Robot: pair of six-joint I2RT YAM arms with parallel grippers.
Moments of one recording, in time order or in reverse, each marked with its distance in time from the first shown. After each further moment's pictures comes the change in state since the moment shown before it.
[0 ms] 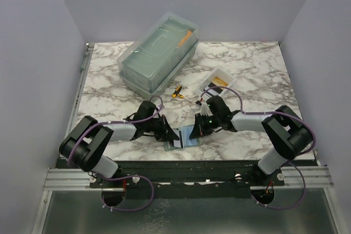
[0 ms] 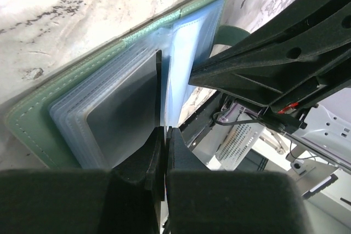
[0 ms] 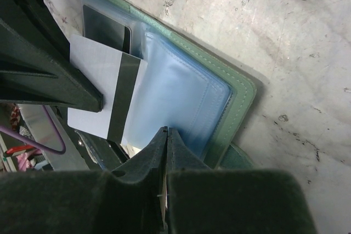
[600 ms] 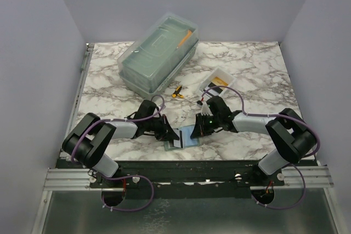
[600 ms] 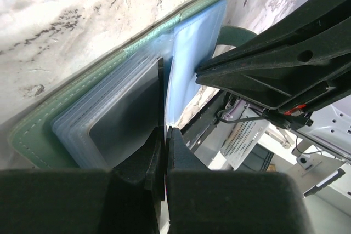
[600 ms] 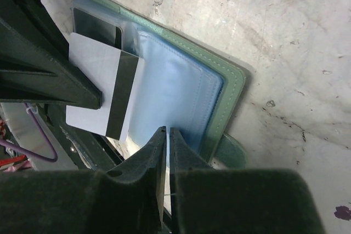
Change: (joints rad) left arm 0.012 0.042 0.018 0.003 0.032 0.051; right arm 0.003 -0.045 -0.001 -0.050 0.078 0.001
